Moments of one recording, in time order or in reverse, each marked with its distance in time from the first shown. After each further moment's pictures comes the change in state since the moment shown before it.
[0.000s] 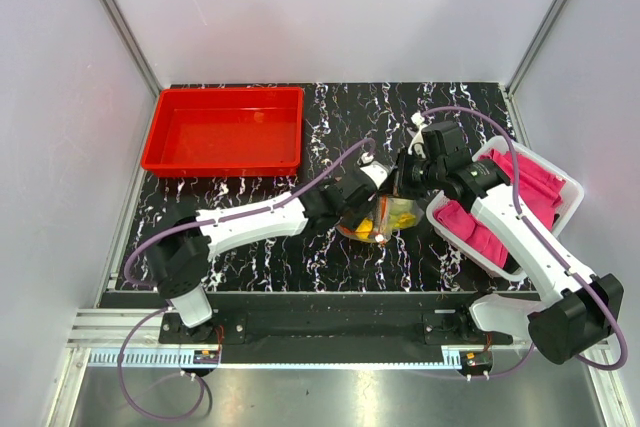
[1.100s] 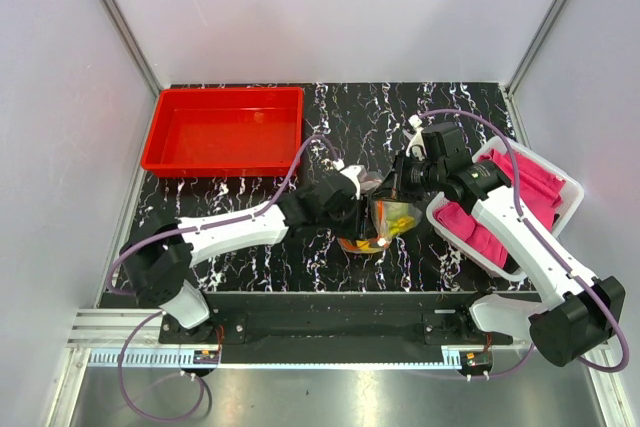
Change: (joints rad) left arm 0.032 -0.121 -0.190 0.189 0.394 -0.578; right arm 0.007 -0.012 -0.002 -0.002 -0.089 0.039
